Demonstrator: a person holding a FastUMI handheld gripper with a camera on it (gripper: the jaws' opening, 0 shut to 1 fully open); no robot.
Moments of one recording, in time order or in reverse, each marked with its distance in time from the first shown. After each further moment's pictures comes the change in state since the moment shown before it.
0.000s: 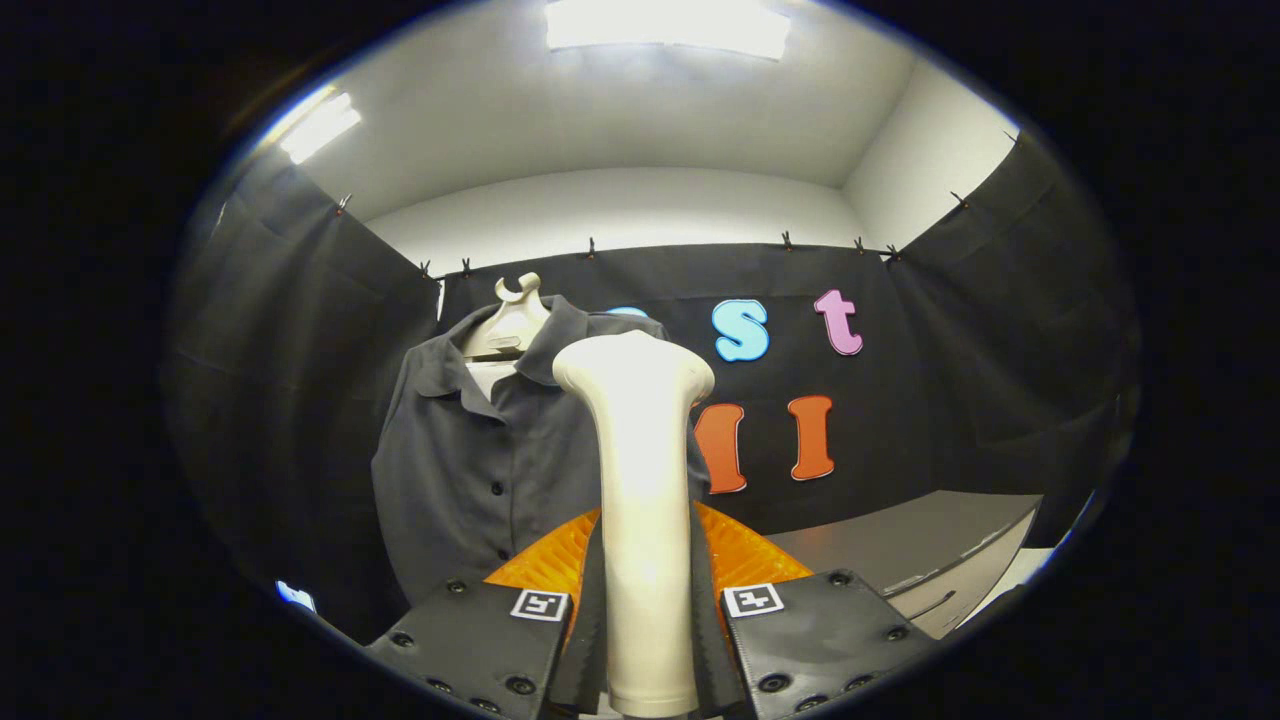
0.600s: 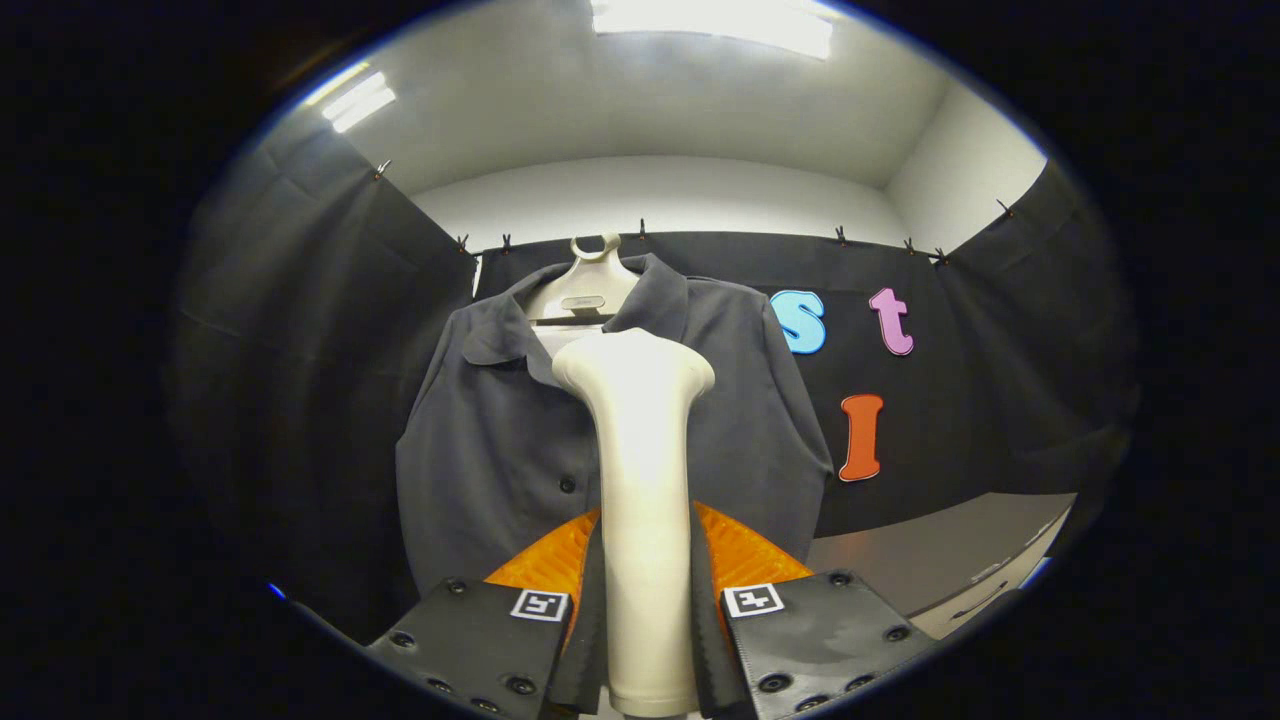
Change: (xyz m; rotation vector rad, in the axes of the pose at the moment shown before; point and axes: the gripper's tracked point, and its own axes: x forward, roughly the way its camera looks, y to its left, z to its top) arm 0.062 0.075 -0.039 -0.057 0.031 0.056
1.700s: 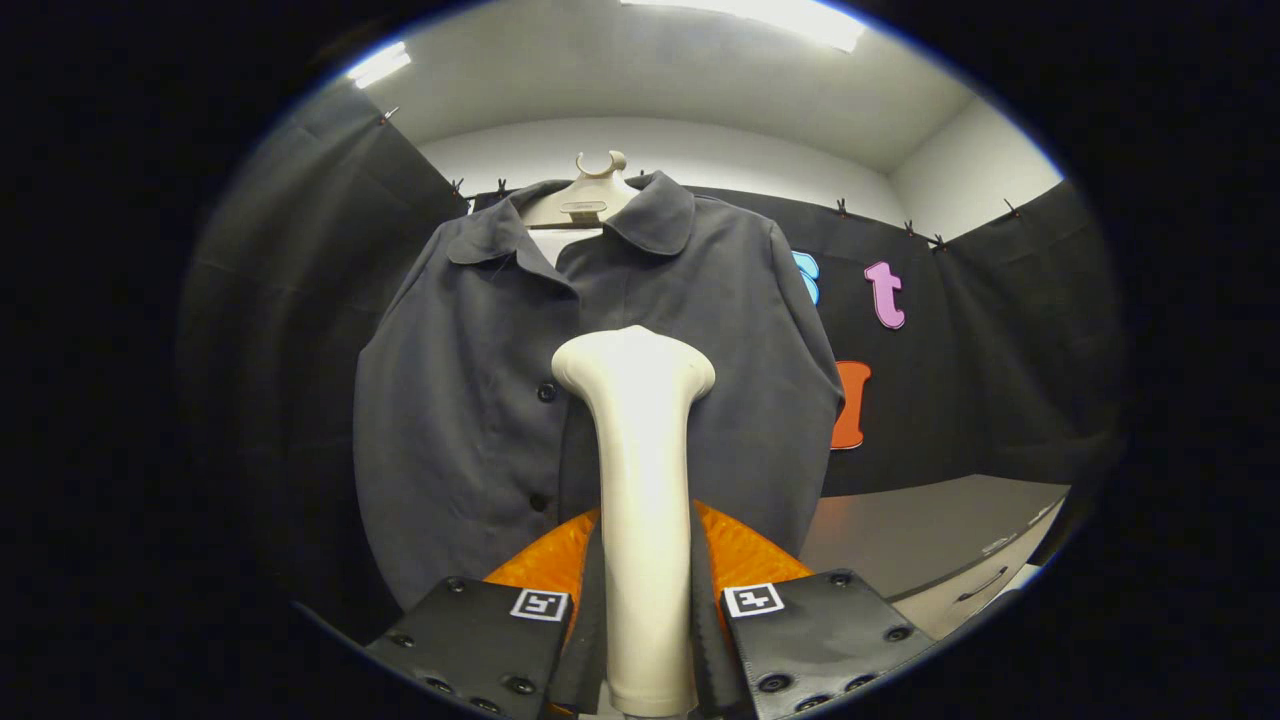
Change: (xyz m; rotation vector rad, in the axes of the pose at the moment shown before) arm 0.012 -0.008 -0.074 -0.067 0.127 -0.063
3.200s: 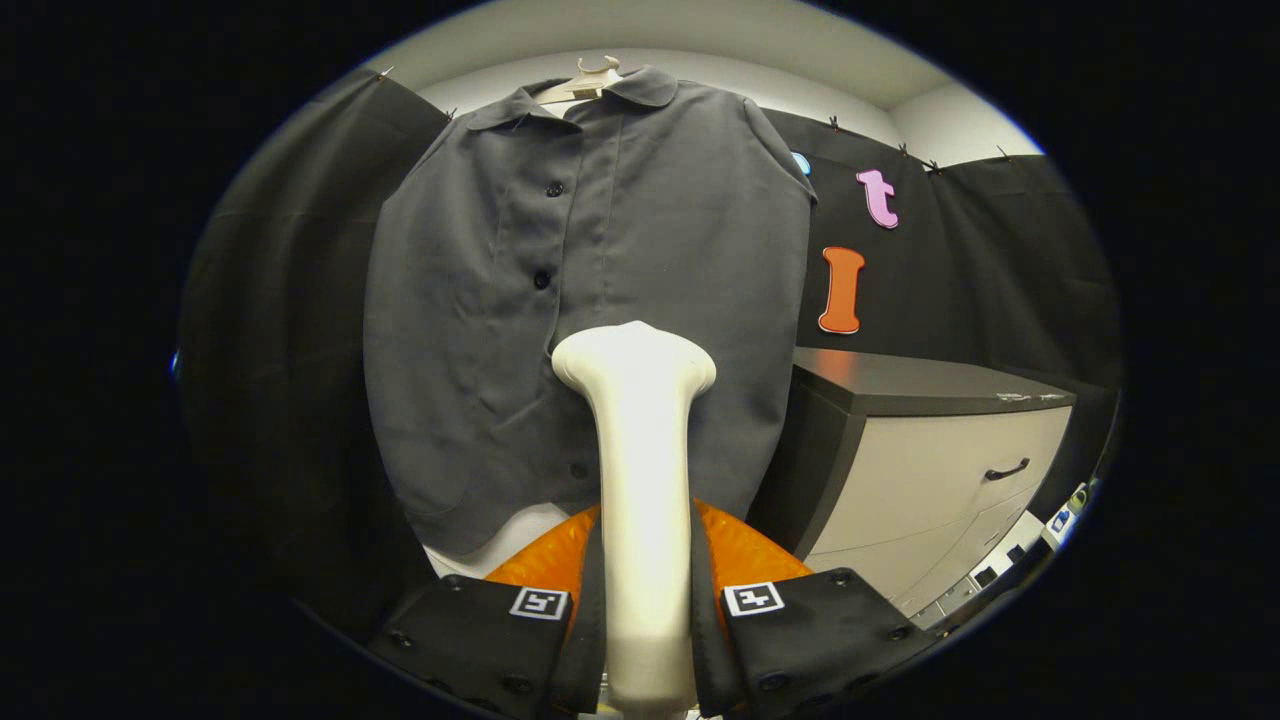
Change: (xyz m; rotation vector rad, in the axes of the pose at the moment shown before) arm -0.070 0.000 -0.153 0.042 0.298 -0.002
